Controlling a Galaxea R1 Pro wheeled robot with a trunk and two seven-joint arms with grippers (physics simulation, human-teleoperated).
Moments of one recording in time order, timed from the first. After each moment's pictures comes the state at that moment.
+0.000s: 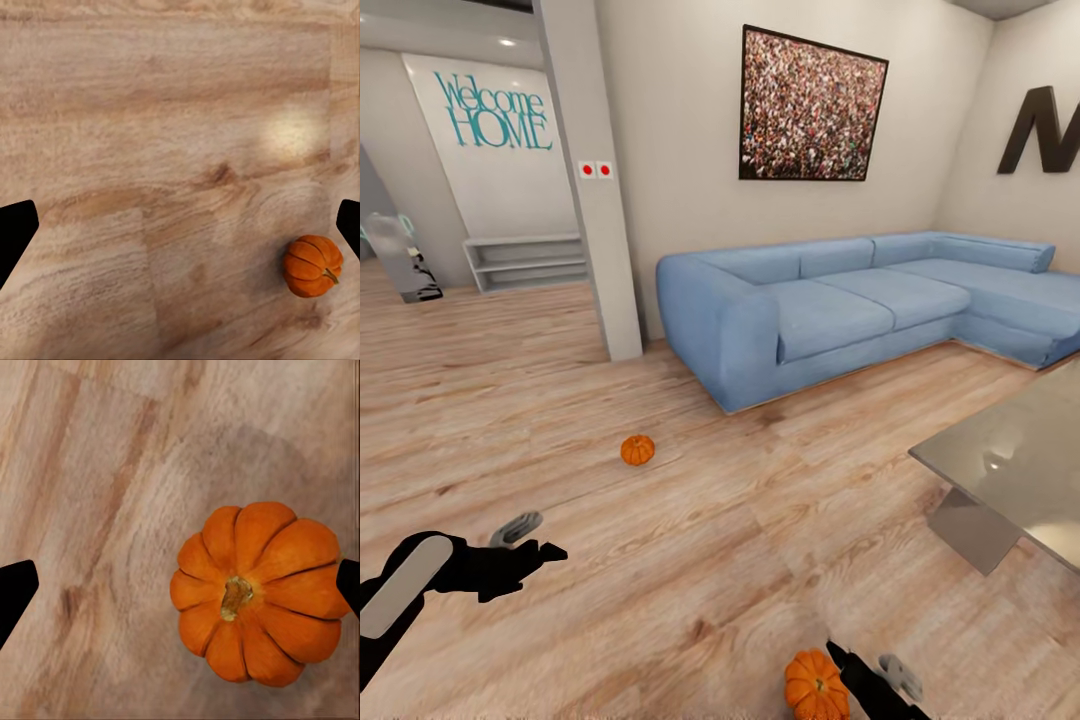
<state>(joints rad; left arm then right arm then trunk) -0.46 0.49 -0.15 -1.11 1.27 1.00 0.29 -0.42 -0.10 0.26 -0.20 -1.05 -0.06 0.31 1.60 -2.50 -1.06</state>
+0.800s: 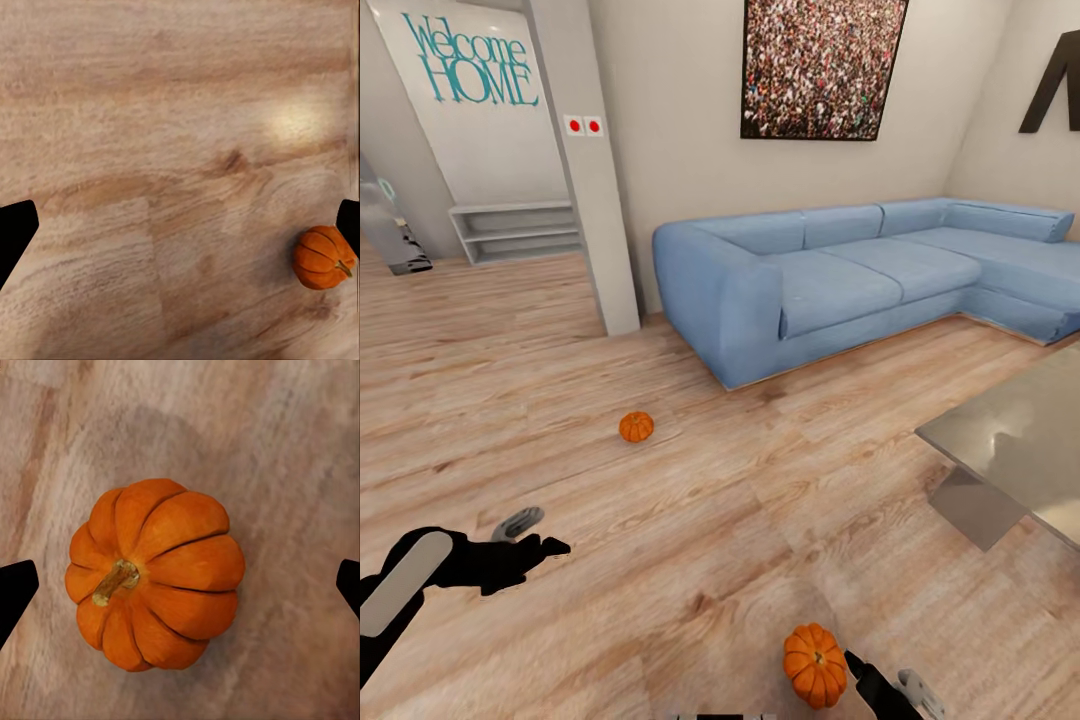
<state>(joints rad) -0.46 0.50 -0.15 -1.15 1.28 1.00 0.29 -0.42 -0.11 0.18 -0.14 -1.05 -0.12 0.30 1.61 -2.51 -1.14</state>
